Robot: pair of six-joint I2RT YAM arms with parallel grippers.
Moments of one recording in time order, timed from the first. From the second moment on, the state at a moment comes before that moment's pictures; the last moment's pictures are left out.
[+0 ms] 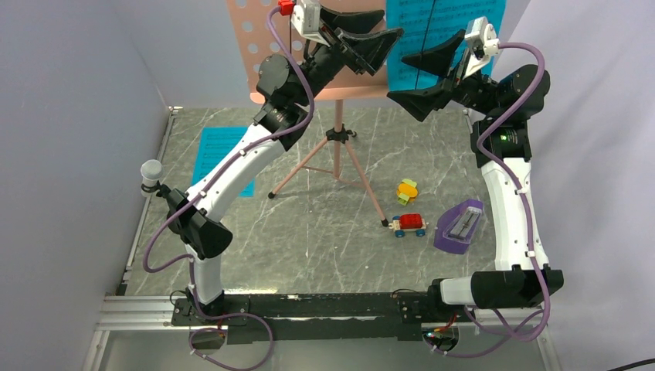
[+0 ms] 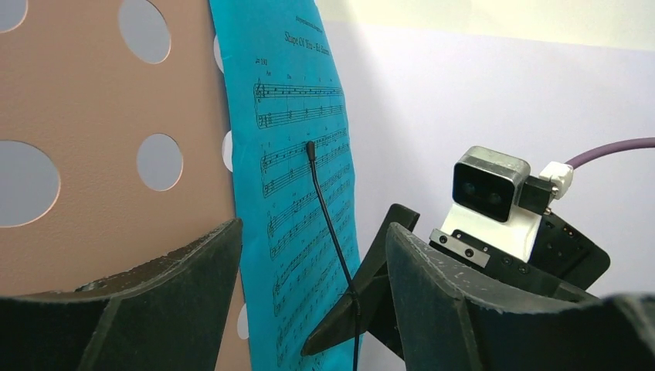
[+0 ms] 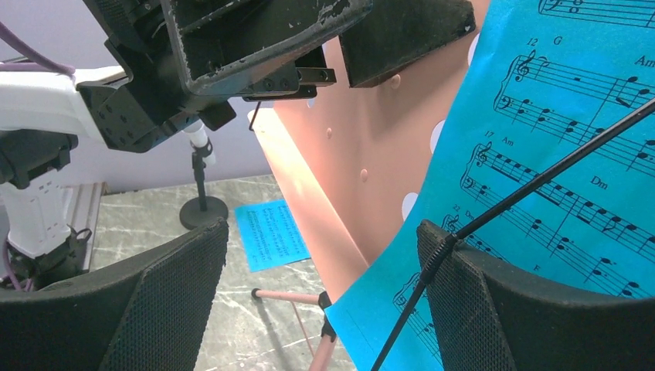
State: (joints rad) left arm -0.74 1.90 2.18 0.49 0.26 -0.44; right arm 0.03 1.34 1.64 0.19 -1.15 0.29
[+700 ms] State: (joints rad) left arm -0.76 1.91 2.17 0.50 0.37 -0.41; right arm 0.04 1.37 1.74 0.24 -1.17 0.33
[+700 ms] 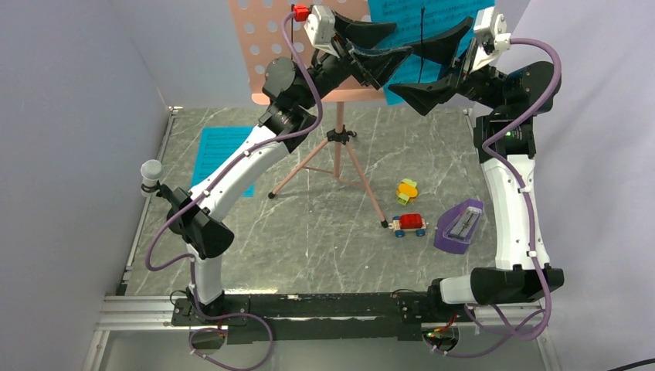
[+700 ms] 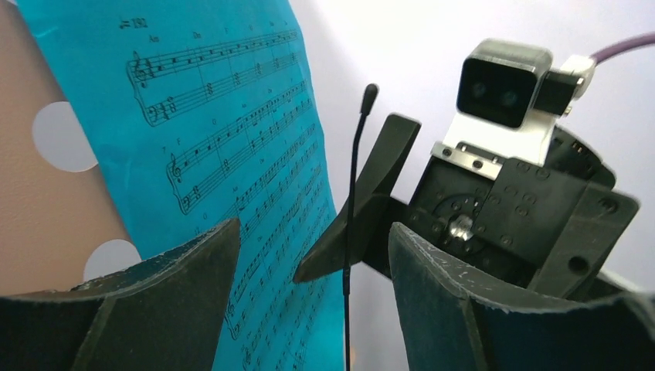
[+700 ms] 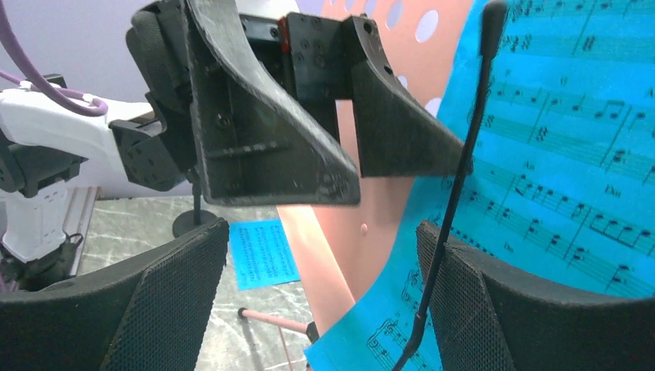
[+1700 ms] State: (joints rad) left arm -0.68 1.62 1.85 0.36 0.40 -0.28; right arm 0.05 1.36 1.72 0.26 -1.16 0.30
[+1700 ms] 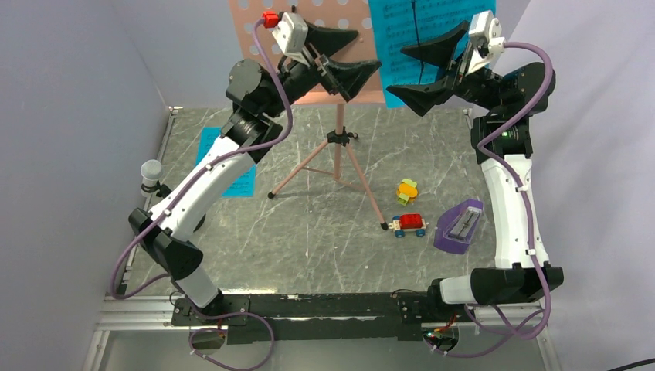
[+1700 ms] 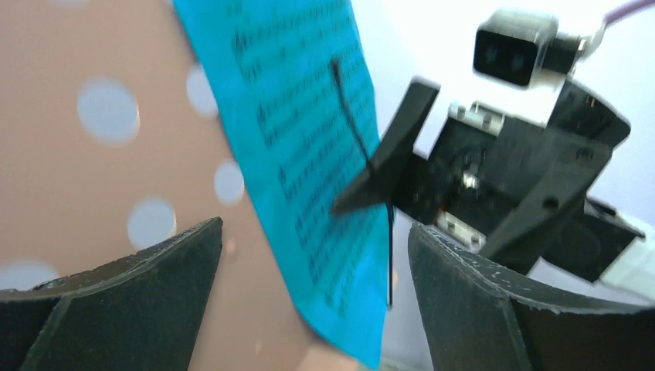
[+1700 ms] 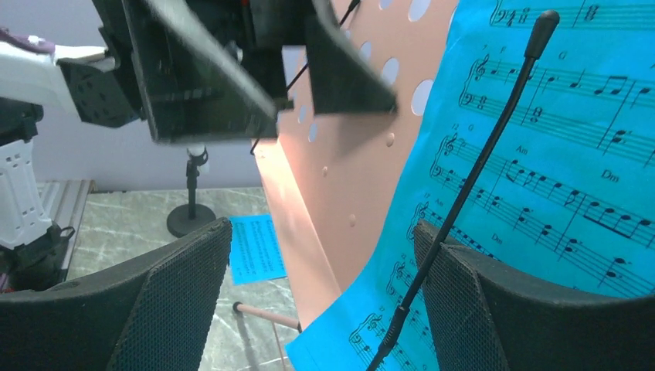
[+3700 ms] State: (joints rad) left arm -0.76 1.88 2.18 0.54 0.42 -0.18; right arm 0.09 1.31 1.66 0.21 -1.21 0.21
